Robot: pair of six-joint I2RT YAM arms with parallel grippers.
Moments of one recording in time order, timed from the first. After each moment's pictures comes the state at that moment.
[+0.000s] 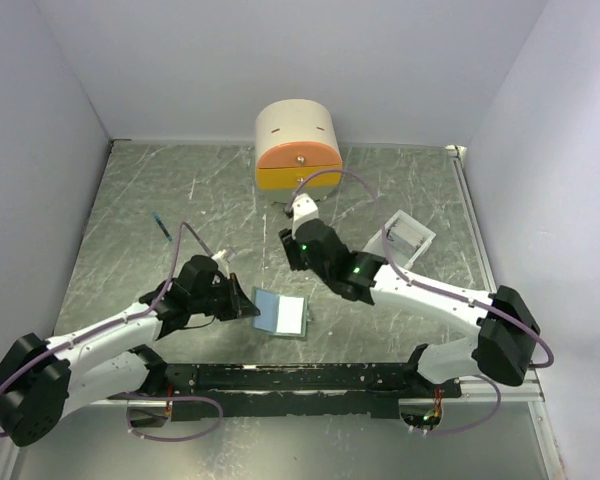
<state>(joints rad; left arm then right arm) -0.66 1.03 0.35 -0.03 0.33 -0.86 1.01 1.35 0.94 -0.11 0.41 0.20</state>
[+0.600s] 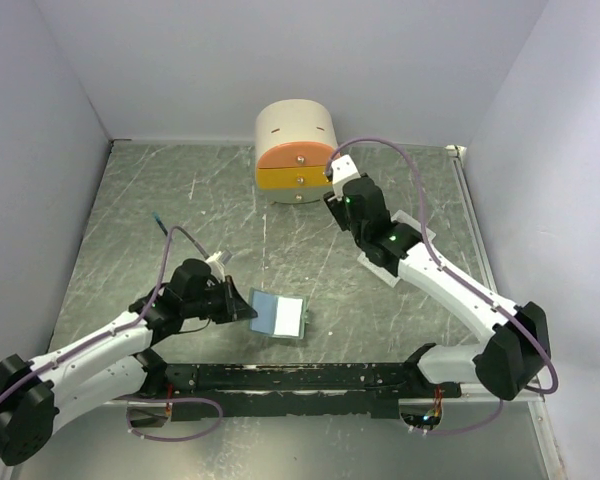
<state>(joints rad) -0.66 0.90 0.34 -0.11 0.34 -0.85 0.66 1.28 1.05 -0.24 0.49 -0.21</state>
